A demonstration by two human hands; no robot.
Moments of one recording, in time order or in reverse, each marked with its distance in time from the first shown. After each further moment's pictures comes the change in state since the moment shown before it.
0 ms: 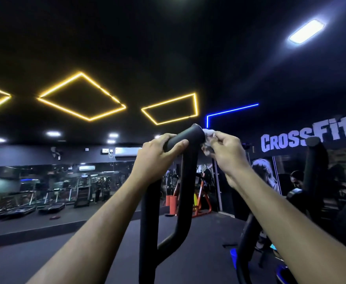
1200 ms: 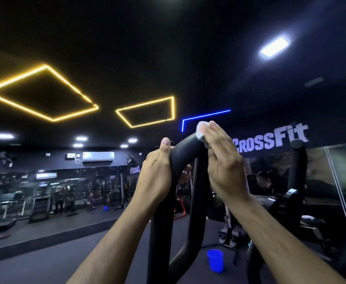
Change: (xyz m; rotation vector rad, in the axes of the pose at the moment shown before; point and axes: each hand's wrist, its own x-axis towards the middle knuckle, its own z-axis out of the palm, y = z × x) left_hand -0.007 -0.036 0.013 -0.748 -0.018 -0.115; right_hand -0.015 0.018 0.050 -0.689 0.266 -0.856
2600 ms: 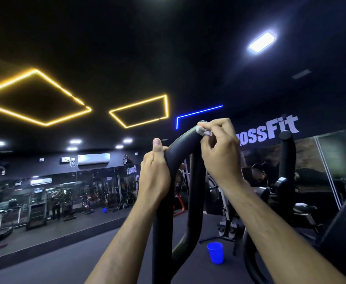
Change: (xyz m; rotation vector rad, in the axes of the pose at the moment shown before) left_hand -0.011 -0.003 0.002 0.034 0.098 -0.004; right_hand 0.020 -0.024 -0.009 -0.073 0.098 0.295
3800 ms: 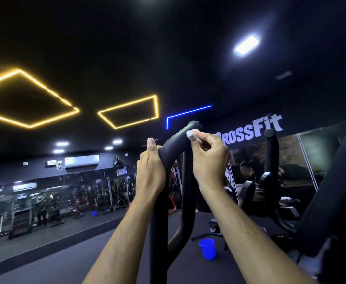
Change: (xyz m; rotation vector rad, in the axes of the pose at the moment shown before) left_hand 0.007 -0.013 0.001 0.027 0.030 -0.014; right_hand -0.023 -0.028 0.005 0.310 0.158 0.475
